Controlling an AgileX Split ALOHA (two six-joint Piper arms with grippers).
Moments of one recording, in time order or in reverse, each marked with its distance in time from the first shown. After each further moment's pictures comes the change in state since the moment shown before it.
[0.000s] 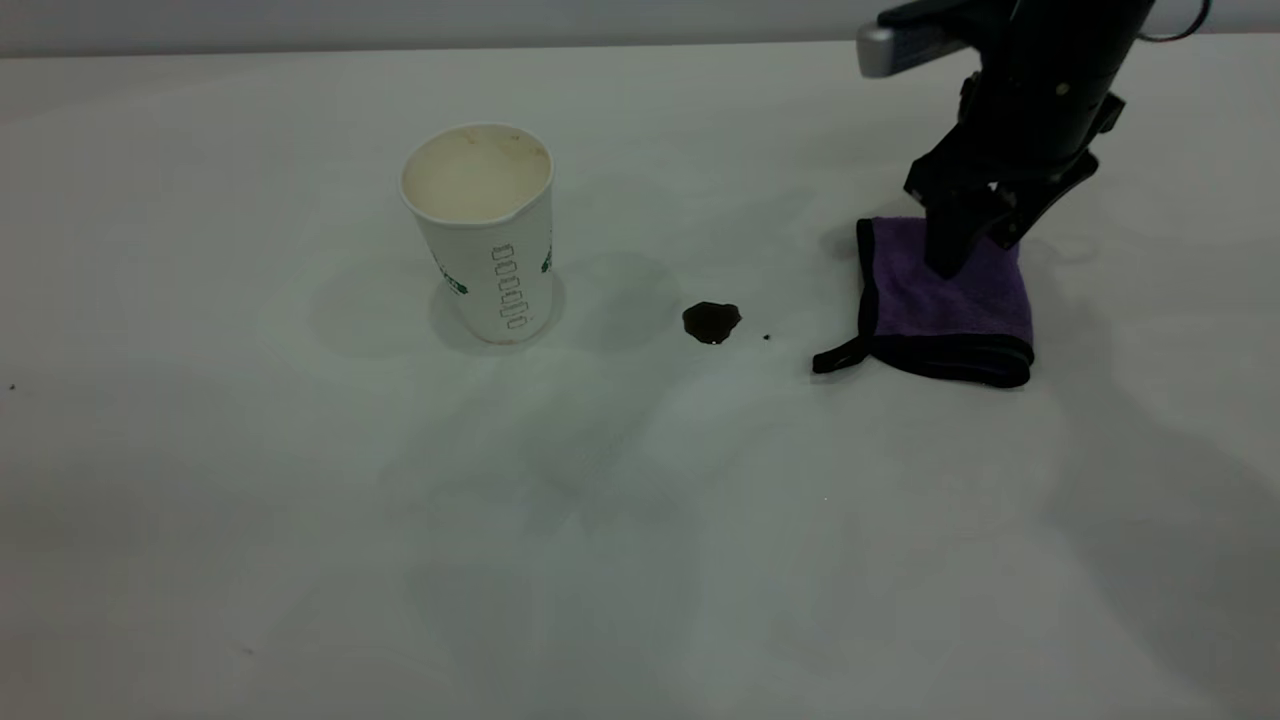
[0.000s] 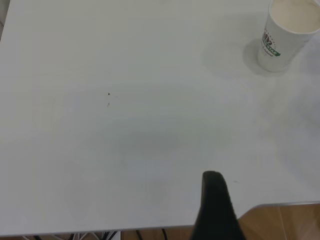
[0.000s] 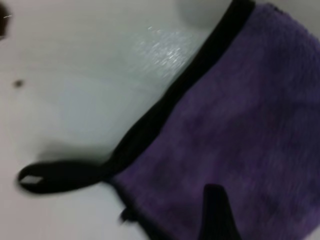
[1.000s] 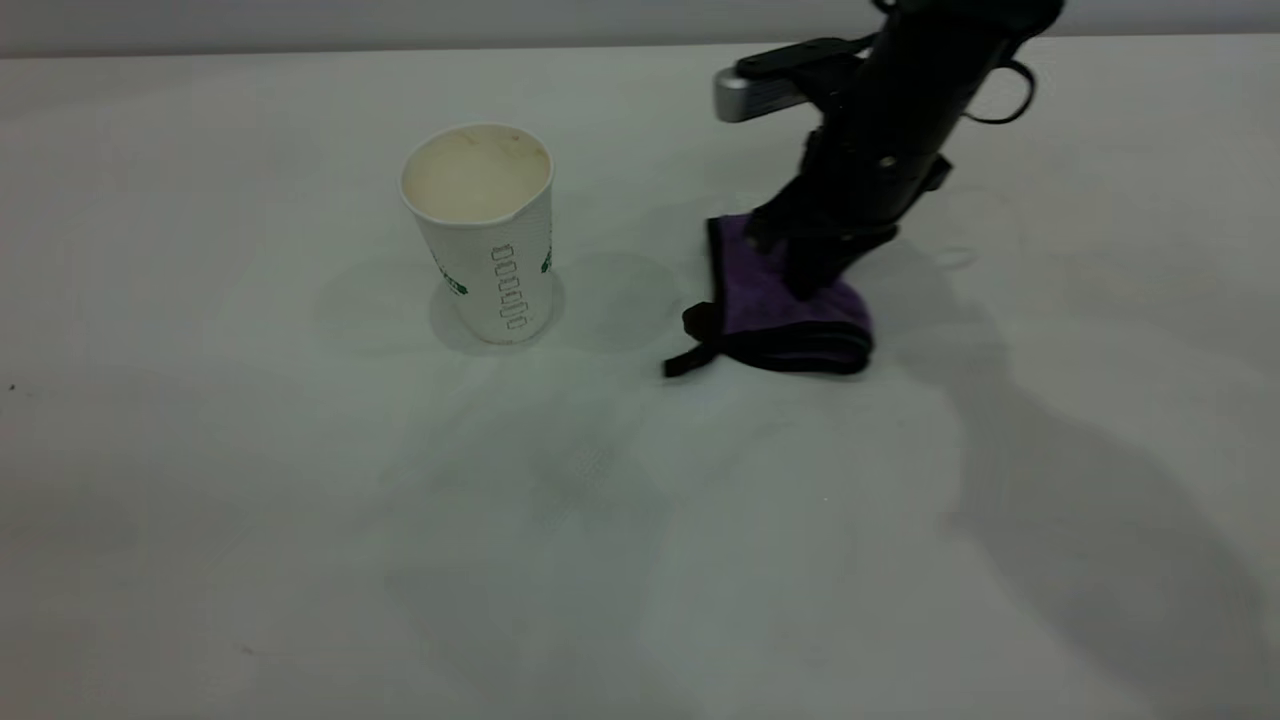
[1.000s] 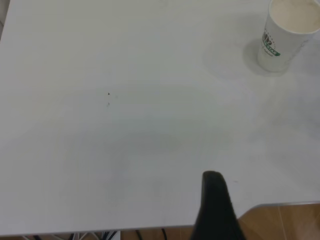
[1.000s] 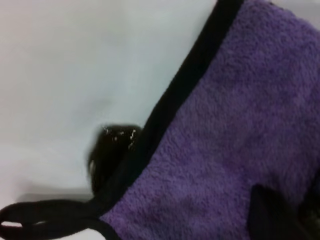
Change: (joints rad) left arm 0.000 0.000 0.000 0.000 0.000 0.000; right arm 0.169 0.124 -0.078 0.258 -0.174 -0.097
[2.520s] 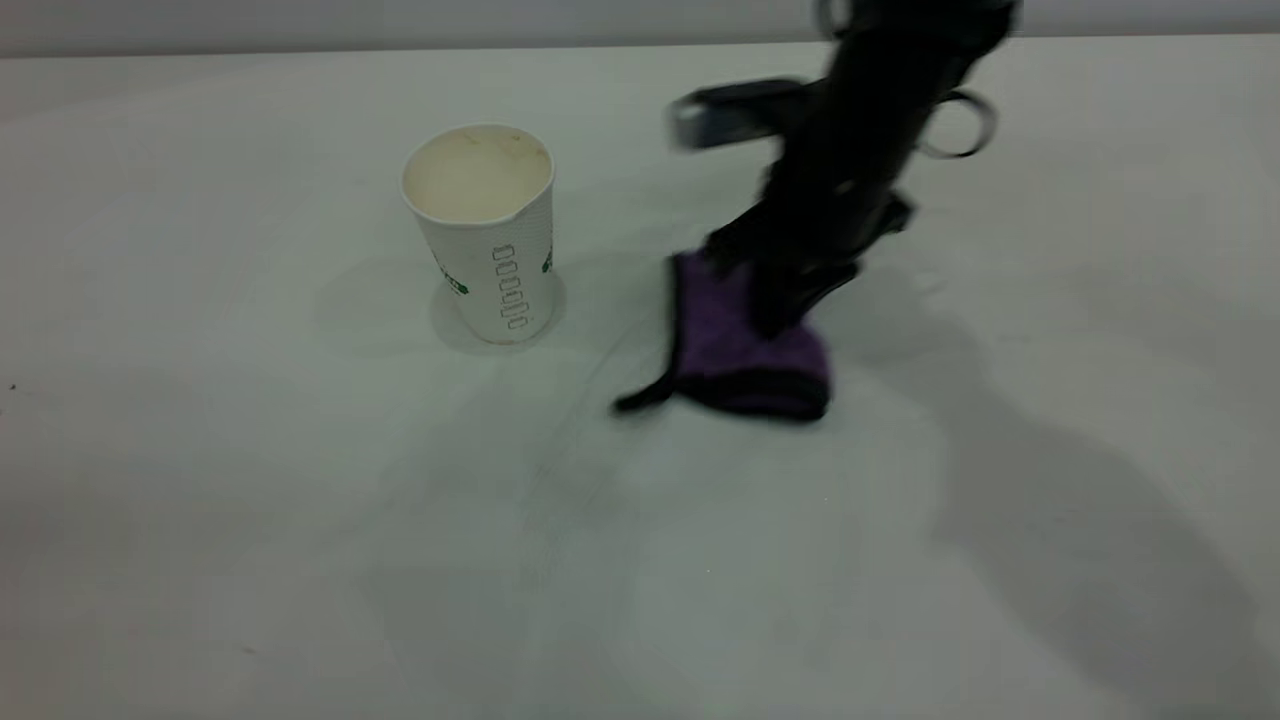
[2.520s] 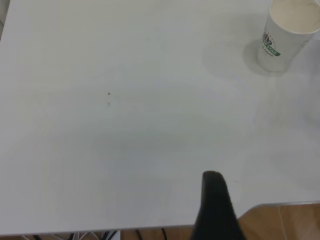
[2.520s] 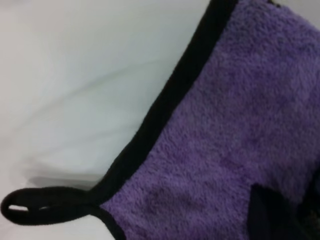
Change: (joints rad) left arm 0.000 0.000 0.000 0.000 0.001 0.000; right arm -0.014 0.004 0.002 0.027 0.102 0.083
